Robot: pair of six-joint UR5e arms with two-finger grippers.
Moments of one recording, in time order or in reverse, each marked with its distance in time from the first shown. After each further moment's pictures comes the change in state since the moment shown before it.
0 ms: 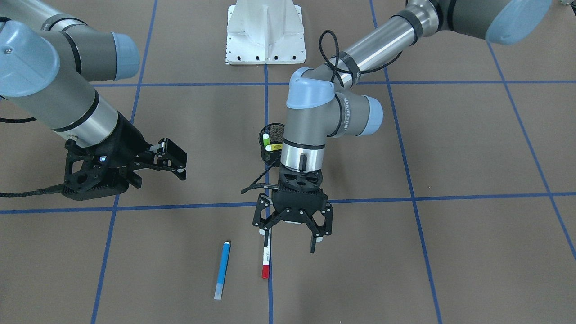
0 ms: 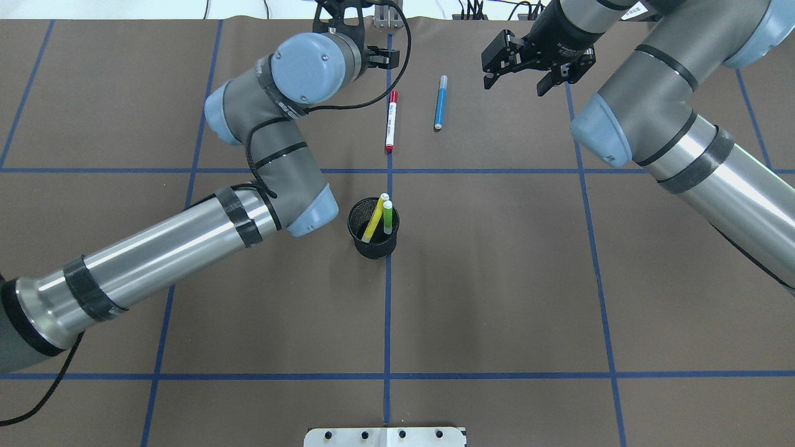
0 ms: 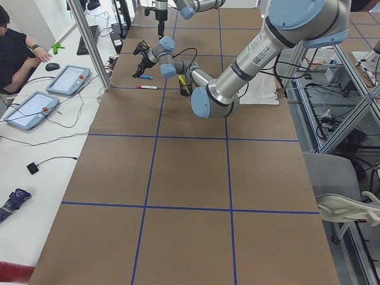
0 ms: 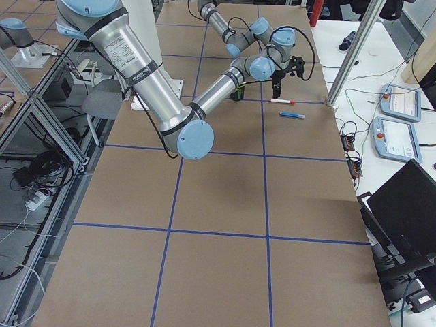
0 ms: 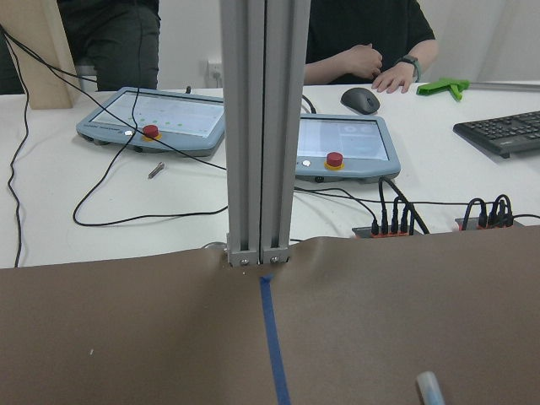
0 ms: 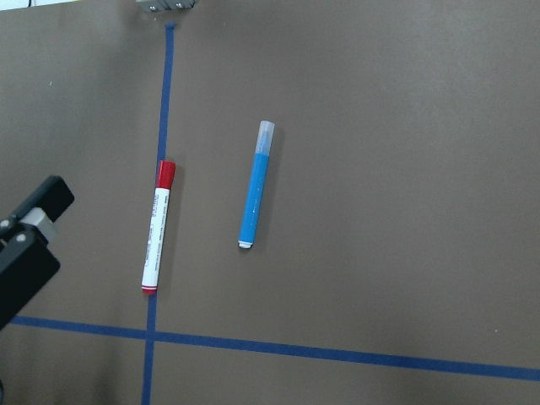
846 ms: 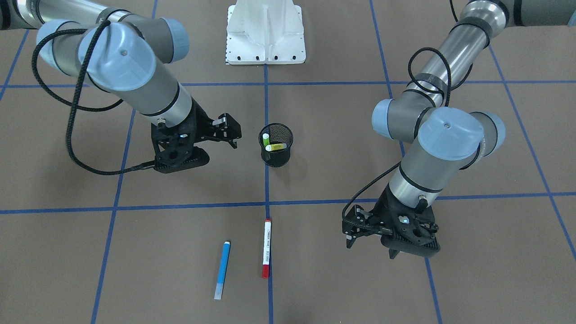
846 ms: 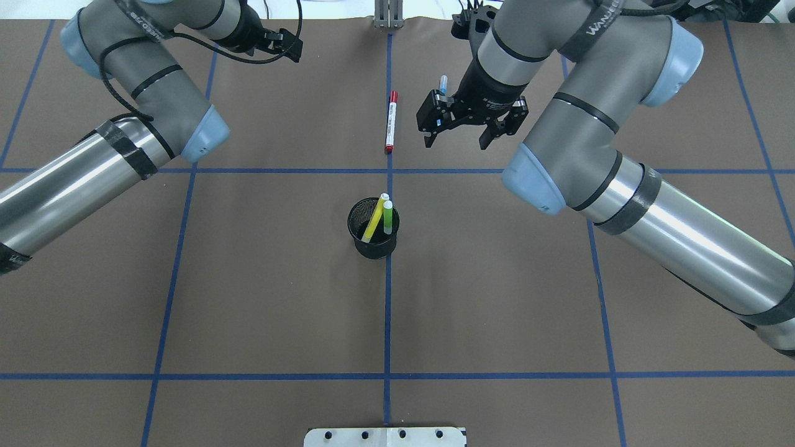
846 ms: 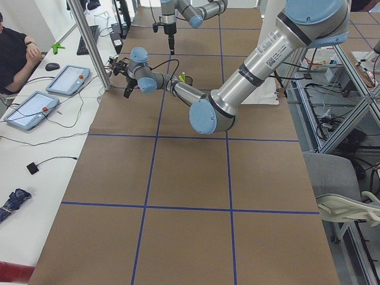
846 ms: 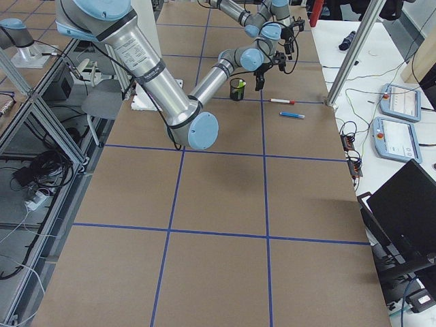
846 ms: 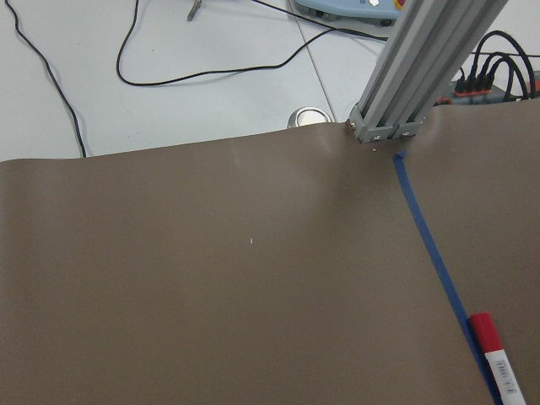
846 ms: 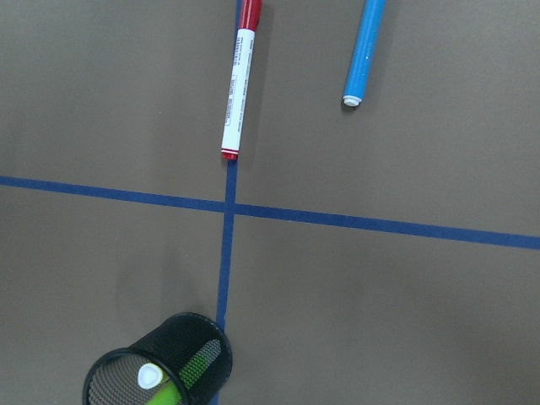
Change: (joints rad) left arm -0.211 0.149 -0.037 0.020 -0.513 0.156; right arm -0.163 0.114 -0.002 -0.164 -0.026 0.003
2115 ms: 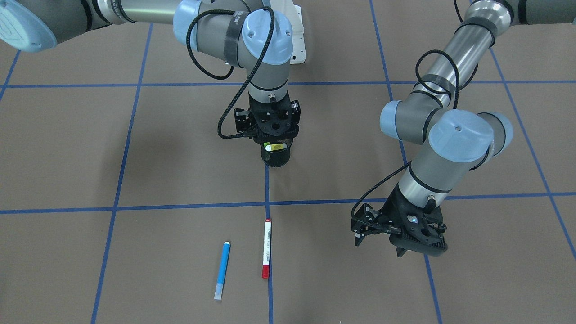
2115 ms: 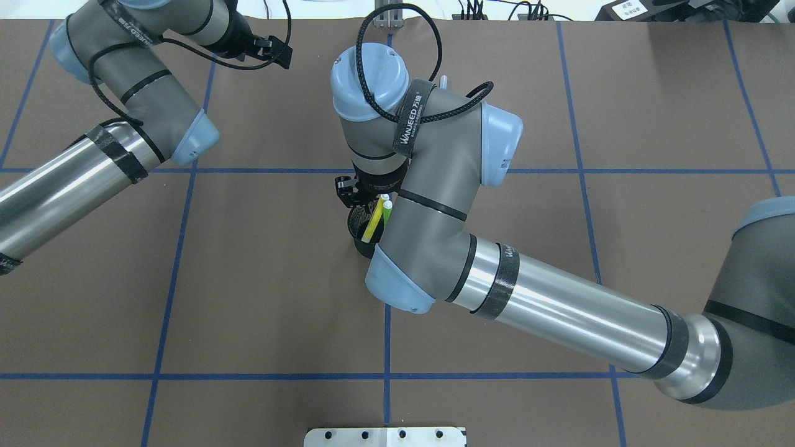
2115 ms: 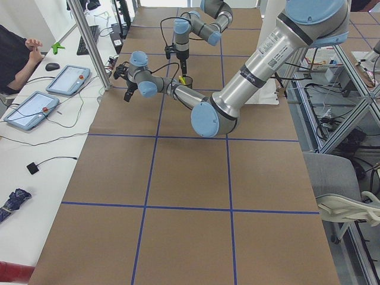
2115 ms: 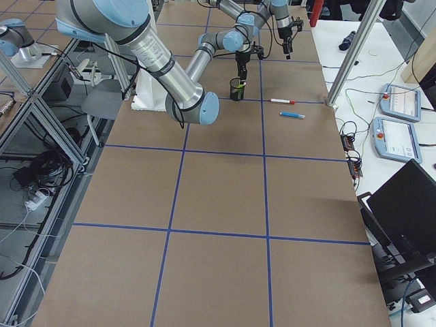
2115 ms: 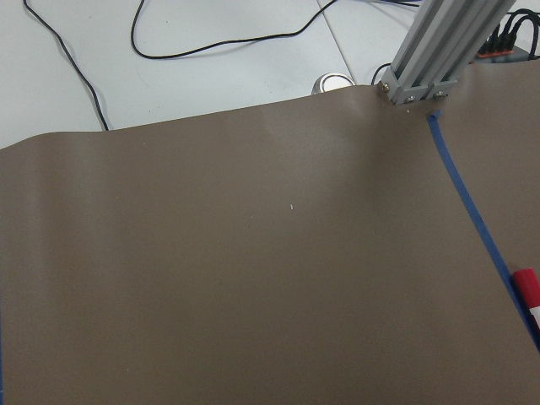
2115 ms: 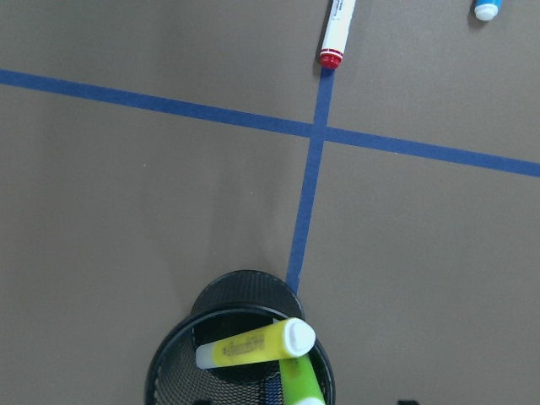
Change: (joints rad) left arm -0.002 0.019 -0.004 -0.003 -0.007 0.014; right arm -0.244 0.179 -0.123 -0.173 -0.336 0.033
